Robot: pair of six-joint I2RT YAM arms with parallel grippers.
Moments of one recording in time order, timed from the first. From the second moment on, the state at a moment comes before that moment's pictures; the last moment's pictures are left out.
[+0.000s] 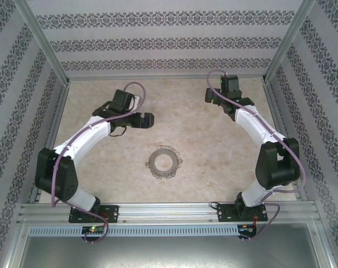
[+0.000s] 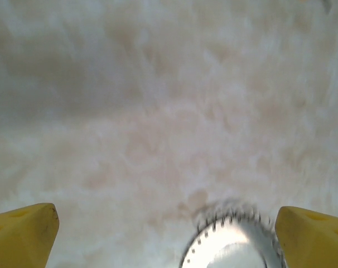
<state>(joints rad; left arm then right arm) -0.38 1.55 1.23 -0.64 0.17 -0.28 0.19 1.63 1.28 -0.35 0.18 0.26</state>
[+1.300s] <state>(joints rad) -0.47 1.57 1.06 -0.70 0.38 -0.46 0.48 1.71 1.04 -0.58 -0.56 0.26</state>
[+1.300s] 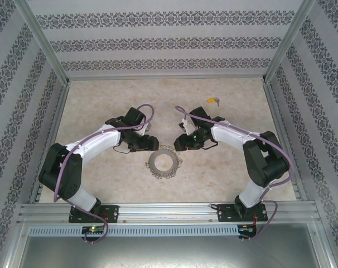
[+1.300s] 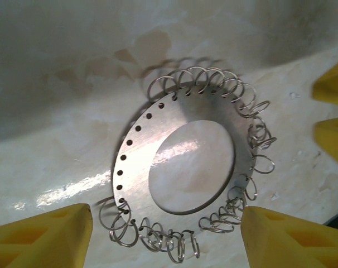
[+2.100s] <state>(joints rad) -0.70 1.90 1.36 -0.67 0.39 -0.34 0.20 1.45 0.91 -0.53 -0.54 0.47</state>
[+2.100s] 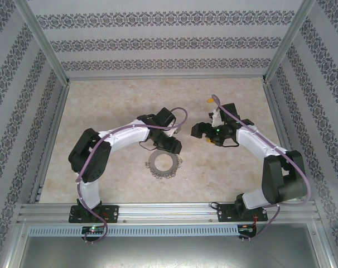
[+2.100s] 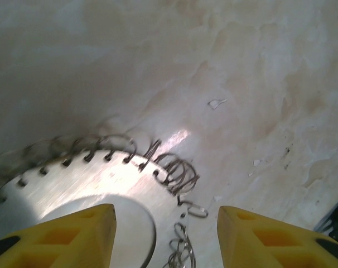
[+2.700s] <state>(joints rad) -0.74 2.00 1.46 -0.70 0.32 -0.21 0.13 1.40 0.85 -0.59 -0.49 0.49</state>
